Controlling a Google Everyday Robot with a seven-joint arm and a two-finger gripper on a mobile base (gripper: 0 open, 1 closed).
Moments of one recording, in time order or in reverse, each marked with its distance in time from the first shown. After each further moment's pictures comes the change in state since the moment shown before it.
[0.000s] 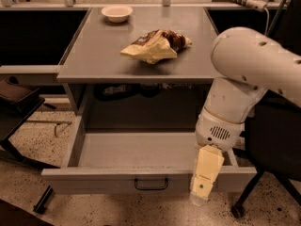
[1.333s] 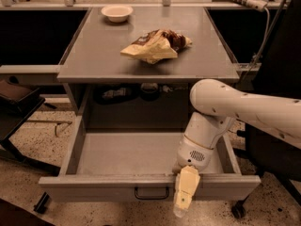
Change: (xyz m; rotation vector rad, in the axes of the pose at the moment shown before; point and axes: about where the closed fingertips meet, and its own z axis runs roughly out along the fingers) arm -0.026 -0.038 0.108 -0.220 -0.074 -0.117
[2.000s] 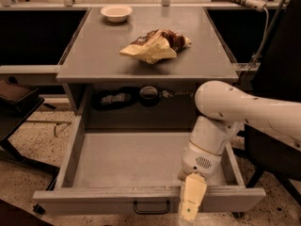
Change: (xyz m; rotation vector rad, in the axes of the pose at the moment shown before) arm 0.014 0.030 0.000 -0.019 0.012 0.045
